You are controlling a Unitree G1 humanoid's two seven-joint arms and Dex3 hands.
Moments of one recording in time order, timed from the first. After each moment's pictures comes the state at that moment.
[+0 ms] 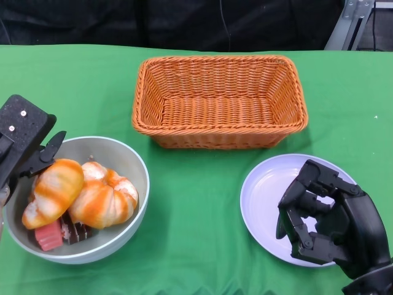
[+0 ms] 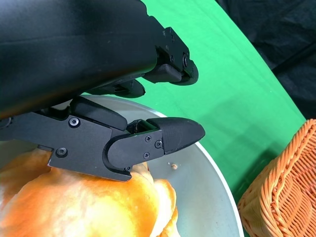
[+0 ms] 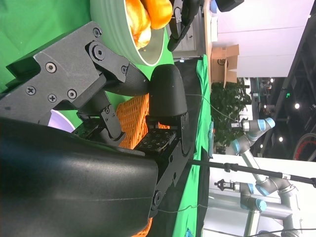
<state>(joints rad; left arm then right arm) -0.61 0.39 -0.02 0.83 0.15 0.09 -0.17 0.11 0.03 0.06 -0.09 0.19 -0.26 0.27</state>
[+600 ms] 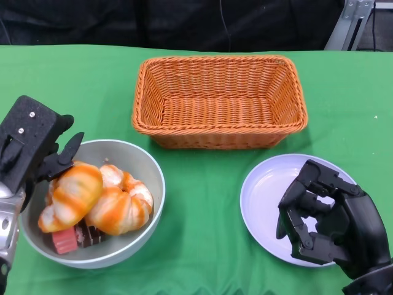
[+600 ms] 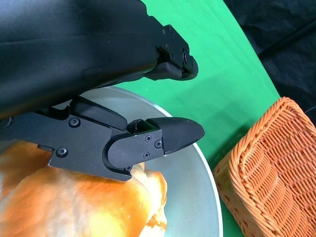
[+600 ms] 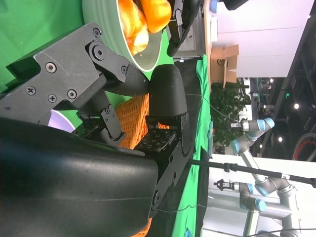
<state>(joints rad) -0.48 0.33 0.00 0.49 0.08 0.30 -0.21 0.11 0.03 0.06 -0.09 0.18 -0.26 0.26</state>
